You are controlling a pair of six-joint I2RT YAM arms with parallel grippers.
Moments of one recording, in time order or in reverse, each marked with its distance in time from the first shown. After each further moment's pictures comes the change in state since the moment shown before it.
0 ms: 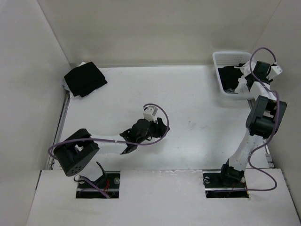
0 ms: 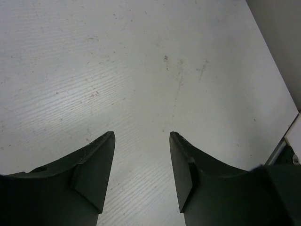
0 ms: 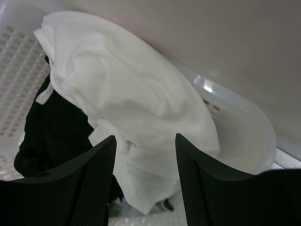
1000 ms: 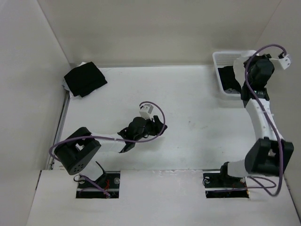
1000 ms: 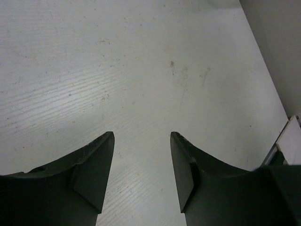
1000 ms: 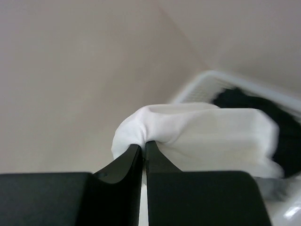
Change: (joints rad) left arm 0.075 0.023 -0.024 0.061 0.082 -0.040; right arm 0.163 -0.563 -0.319 0.343 -0.015 0.121
